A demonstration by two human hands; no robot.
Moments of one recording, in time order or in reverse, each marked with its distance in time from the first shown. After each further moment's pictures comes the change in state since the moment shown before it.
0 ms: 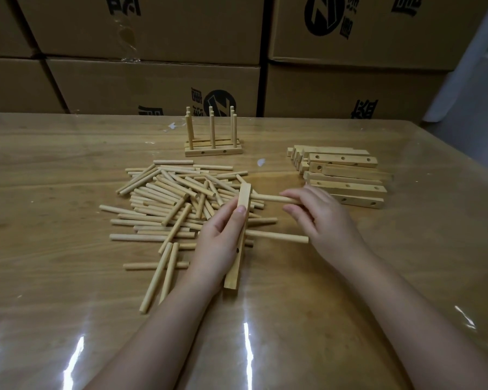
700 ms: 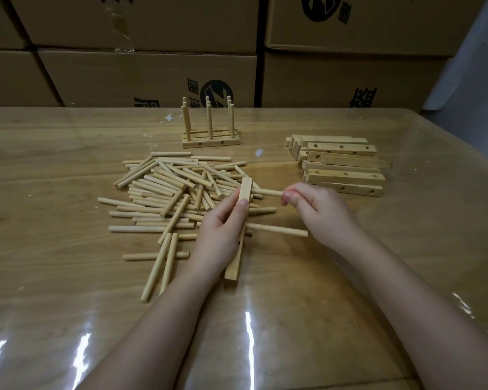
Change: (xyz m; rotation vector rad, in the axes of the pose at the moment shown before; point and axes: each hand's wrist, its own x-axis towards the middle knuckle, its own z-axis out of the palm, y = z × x) left_hand 0.001 -0.005 0.001 0.117 -0.032 0.066; right_hand 0.002 0.003 0.002 0.123 -0.131 0.245
